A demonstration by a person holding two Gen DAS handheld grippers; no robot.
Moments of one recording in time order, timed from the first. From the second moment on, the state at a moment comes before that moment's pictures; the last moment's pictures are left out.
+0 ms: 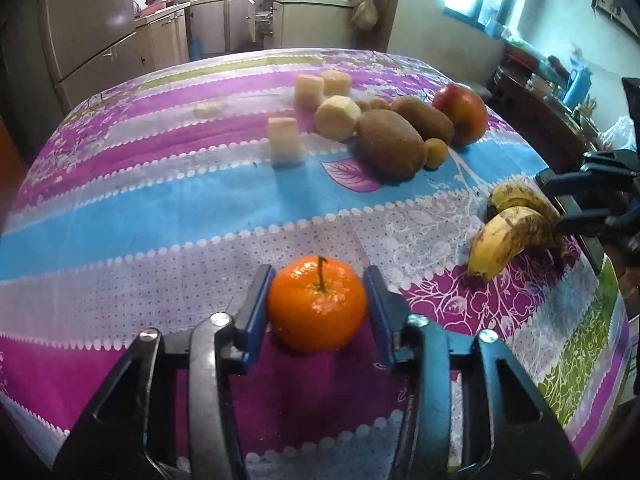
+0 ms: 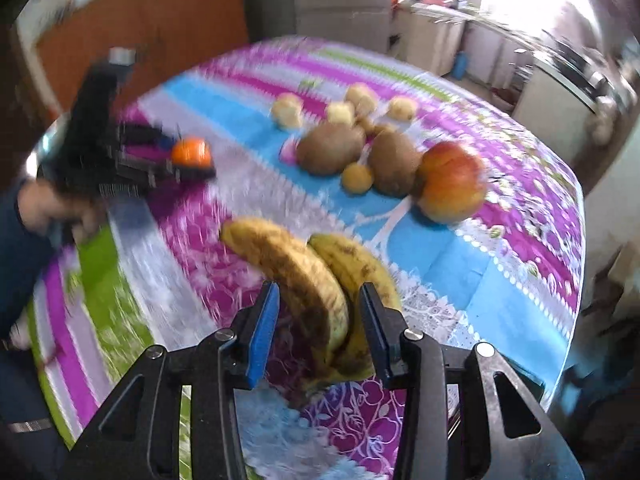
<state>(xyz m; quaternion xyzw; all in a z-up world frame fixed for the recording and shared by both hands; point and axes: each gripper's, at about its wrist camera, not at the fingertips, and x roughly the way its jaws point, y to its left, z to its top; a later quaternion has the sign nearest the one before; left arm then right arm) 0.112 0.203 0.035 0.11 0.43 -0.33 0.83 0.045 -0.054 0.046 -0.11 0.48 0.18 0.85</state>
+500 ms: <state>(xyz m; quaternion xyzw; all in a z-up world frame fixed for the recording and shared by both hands) 0.113 0.206 0.035 0.10 0.43 -0.34 0.83 0.049 -0.020 0.036 -0.21 0.51 0.21 0.81</state>
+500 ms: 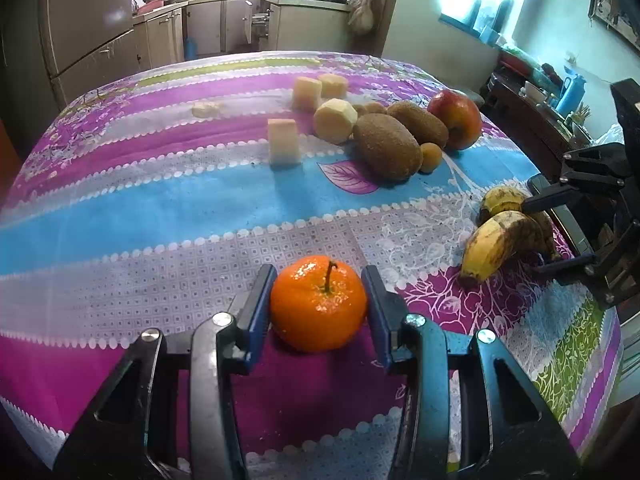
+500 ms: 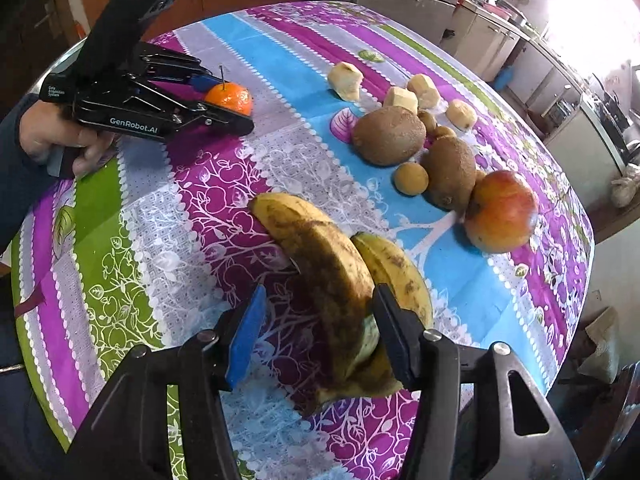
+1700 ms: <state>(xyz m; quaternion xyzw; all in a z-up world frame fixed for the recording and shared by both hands) 0.111 0.207 0.036 0.10 0.43 -0.33 0.84 0.065 -0.019 0.016 -0.16 0.52 0.18 0.82</state>
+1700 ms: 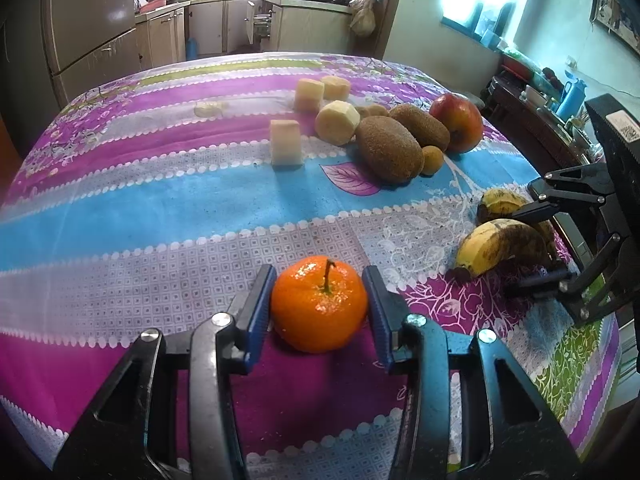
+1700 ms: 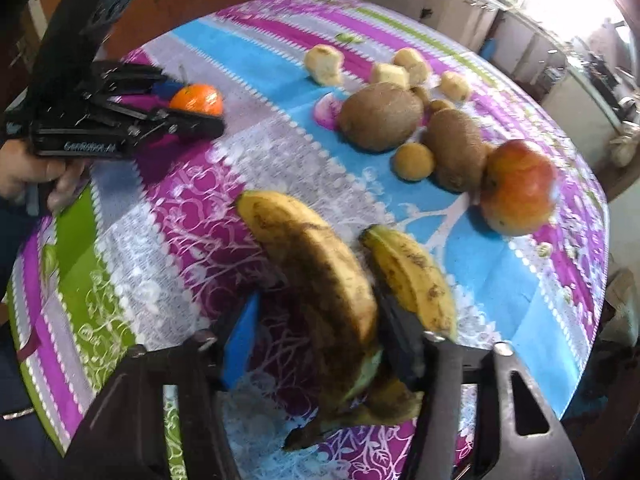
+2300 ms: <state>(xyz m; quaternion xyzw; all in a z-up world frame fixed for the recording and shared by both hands) 0.065 0.231 0.114 0.08 0.34 -0.30 0.89 0.034 -0.033 0.104 -0.07 0.40 0.14 0.90</state>
